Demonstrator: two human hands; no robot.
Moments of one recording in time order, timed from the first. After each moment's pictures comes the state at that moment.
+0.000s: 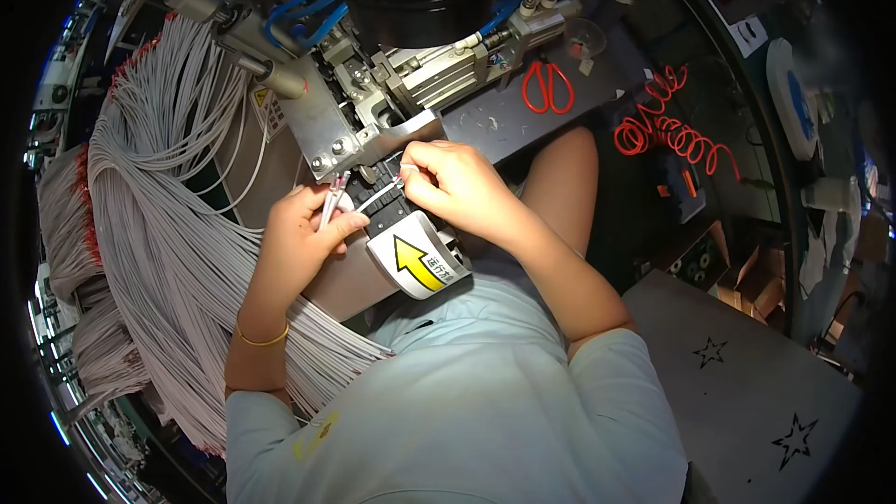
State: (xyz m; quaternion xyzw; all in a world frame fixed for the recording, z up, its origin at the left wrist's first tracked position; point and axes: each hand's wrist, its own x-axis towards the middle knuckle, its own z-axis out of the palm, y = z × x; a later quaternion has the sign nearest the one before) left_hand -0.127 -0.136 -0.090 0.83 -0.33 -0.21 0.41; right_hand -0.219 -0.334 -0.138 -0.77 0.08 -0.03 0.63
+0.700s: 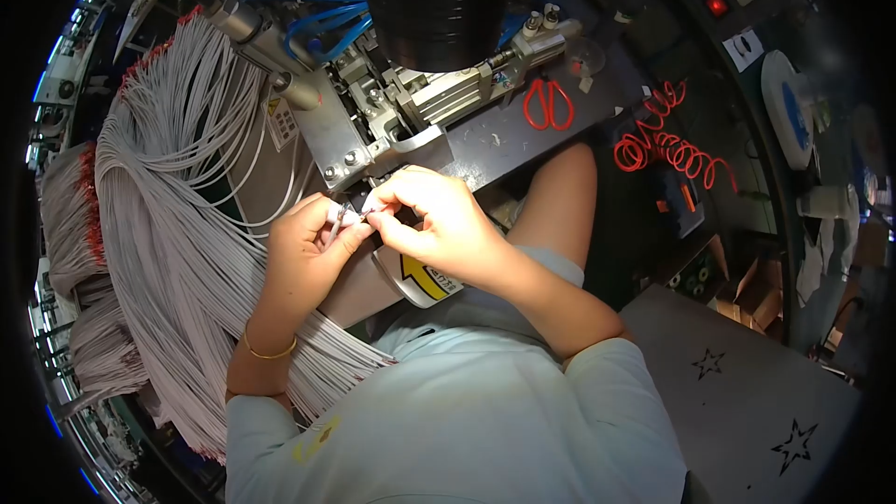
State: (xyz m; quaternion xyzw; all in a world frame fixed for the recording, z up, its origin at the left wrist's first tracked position) left_hand -0.138 -0.140 -0.061 0.82 -0.35 -0.19 0.40; right_hand -0.227 -0.302 -0.107 -0.74 0.01 -0.17 0.66
